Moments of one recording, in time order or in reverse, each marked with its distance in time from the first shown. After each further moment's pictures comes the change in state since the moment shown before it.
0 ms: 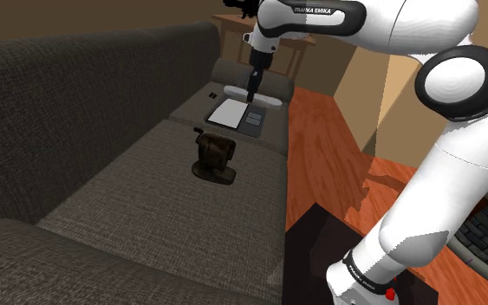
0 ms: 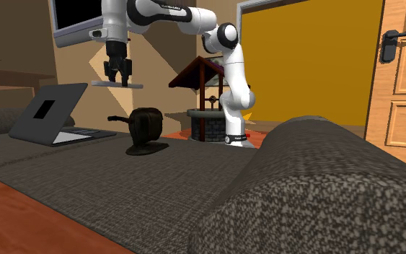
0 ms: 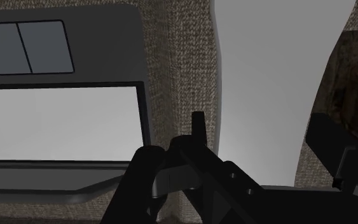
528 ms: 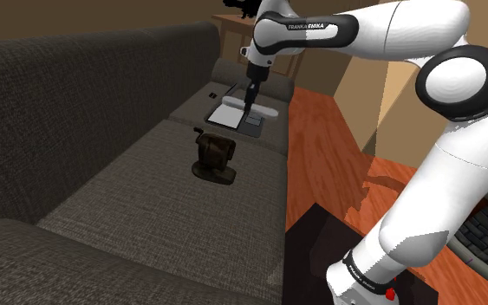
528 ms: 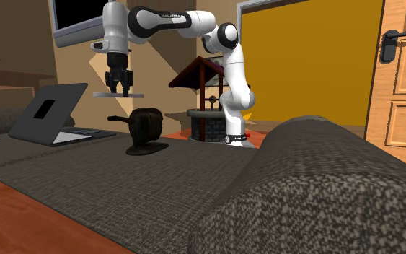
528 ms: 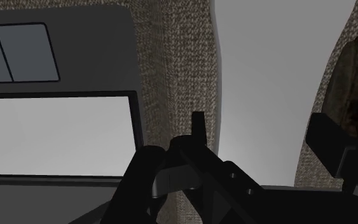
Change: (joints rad) arm 0.000 -0.003 0.000 -0.111 -0.001 0.108 0.004
